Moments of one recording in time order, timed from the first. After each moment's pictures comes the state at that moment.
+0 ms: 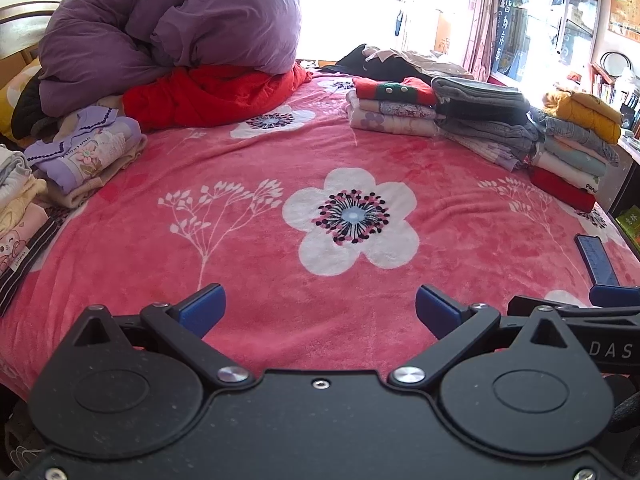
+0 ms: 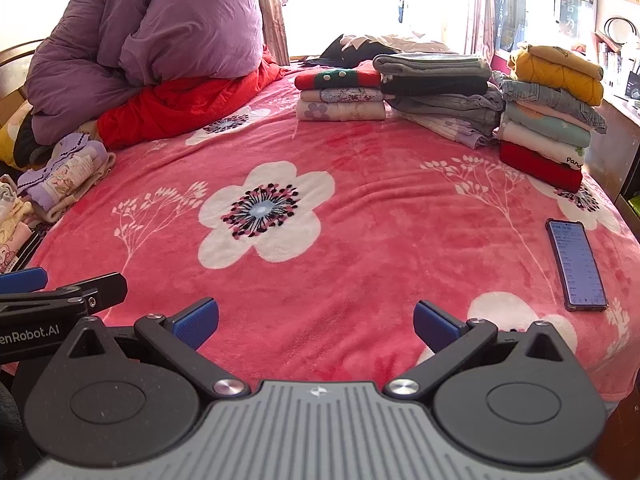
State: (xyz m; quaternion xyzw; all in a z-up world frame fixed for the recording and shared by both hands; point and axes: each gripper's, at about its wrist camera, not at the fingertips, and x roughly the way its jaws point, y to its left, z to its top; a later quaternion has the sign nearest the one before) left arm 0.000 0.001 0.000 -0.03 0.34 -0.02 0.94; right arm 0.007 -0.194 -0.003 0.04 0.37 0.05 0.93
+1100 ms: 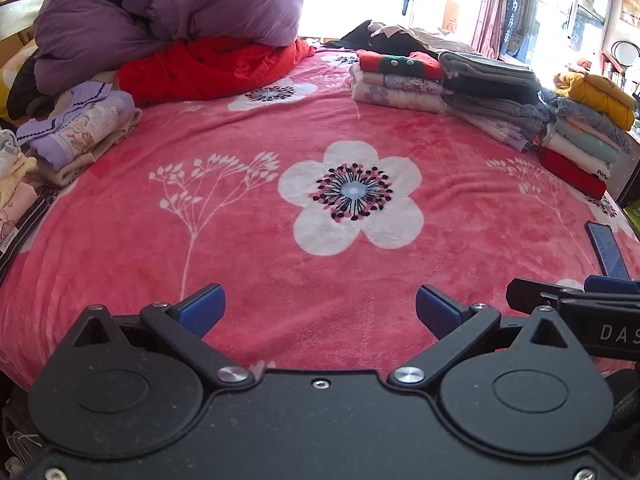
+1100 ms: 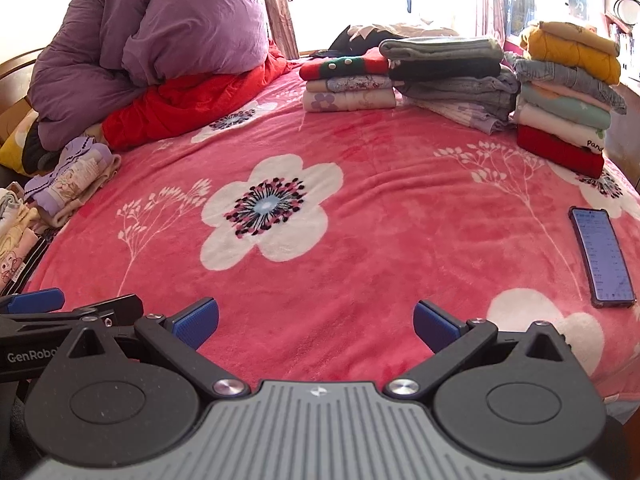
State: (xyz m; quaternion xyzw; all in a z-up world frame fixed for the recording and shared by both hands) left arm 0.018 -0.010 -0.023 -0.04 0.37 0.00 0.93; right arm 0.030 -0.208 -0.025 0.06 0.38 0.07 0.92
